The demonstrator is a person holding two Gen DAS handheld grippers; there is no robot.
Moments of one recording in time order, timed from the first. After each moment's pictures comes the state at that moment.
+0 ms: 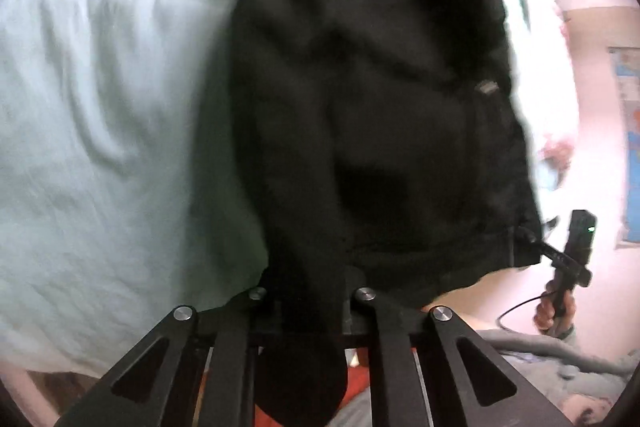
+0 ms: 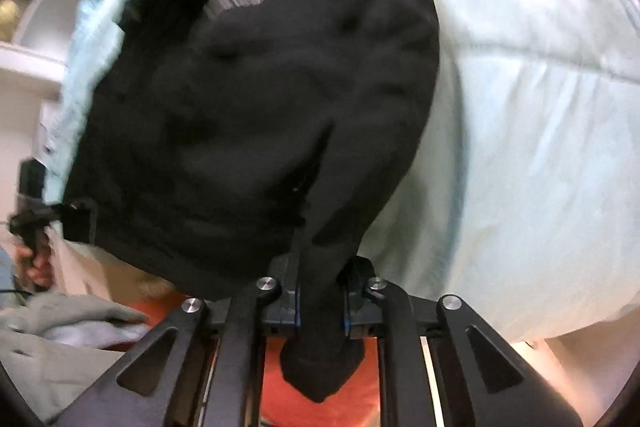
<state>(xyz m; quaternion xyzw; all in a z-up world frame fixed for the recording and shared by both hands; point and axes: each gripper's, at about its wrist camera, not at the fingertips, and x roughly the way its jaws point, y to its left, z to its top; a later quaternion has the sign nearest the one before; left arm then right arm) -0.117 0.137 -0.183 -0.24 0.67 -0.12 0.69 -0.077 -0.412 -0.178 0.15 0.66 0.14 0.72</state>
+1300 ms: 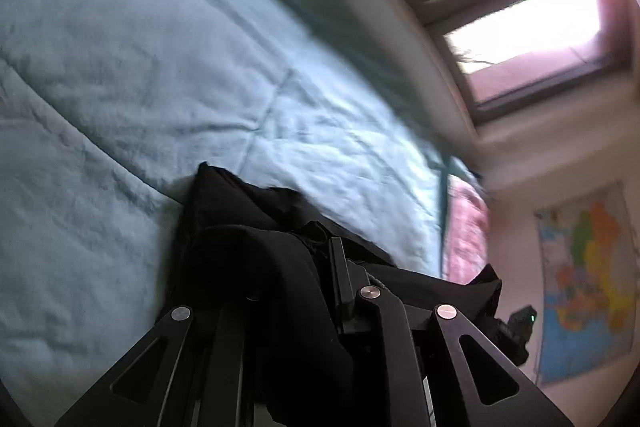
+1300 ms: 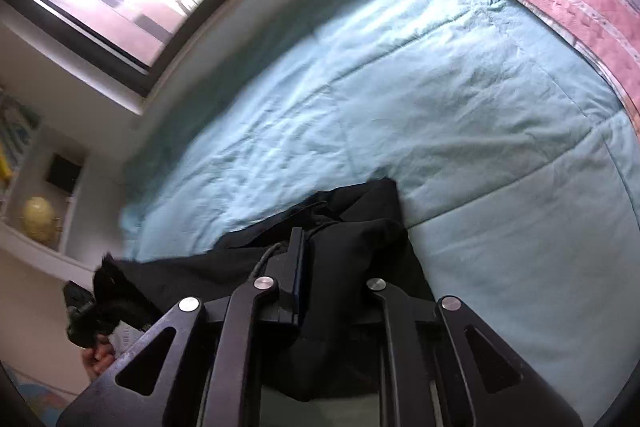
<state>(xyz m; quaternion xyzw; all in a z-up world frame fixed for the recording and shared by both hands) 0.237 0.173 -0.071 -0.39 0.48 -0.11 0.78 0.278 -0.457 -0.039 0.30 0.48 0.08 0.82</state>
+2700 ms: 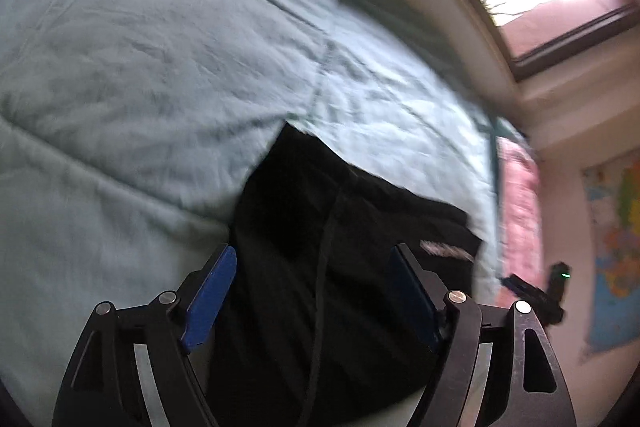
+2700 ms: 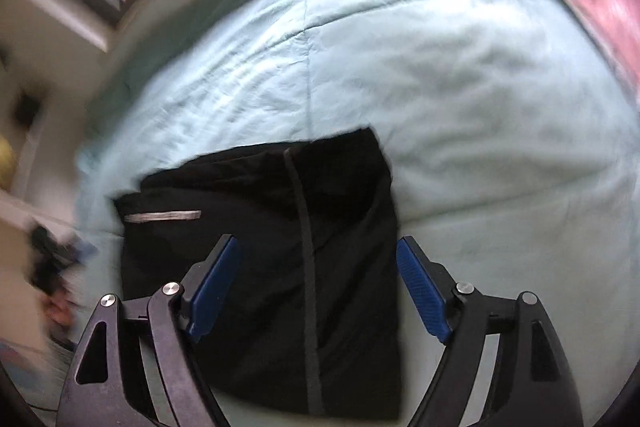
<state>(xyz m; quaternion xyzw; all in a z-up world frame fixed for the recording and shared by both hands) 0.281 0.174 -0.117 -0.28 0.53 -0.10 0.80 0.325 -0.452 -0.107 0.17 0.55 0.10 0.81</state>
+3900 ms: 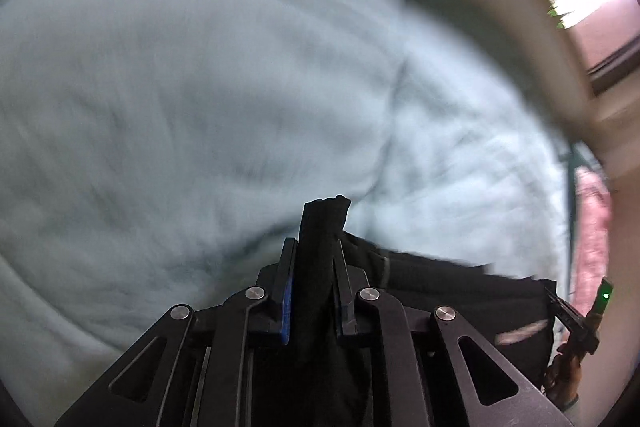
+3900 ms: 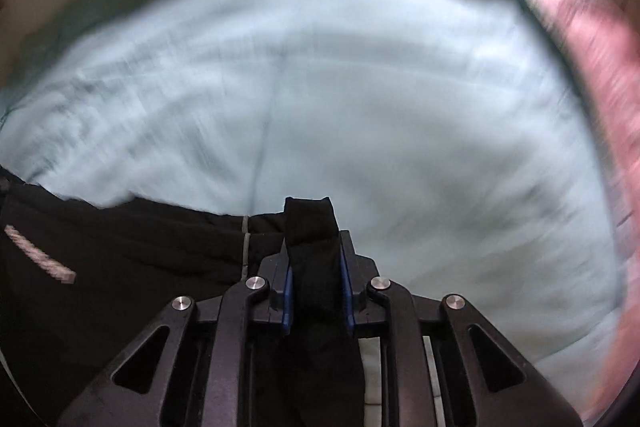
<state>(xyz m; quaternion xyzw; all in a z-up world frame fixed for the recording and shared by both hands) 0.404 0.152 -0.202 -0.24 0.56 0.01 0.80 0.456 -0.393 -0.198 0.01 0.56 0.03 0.83</state>
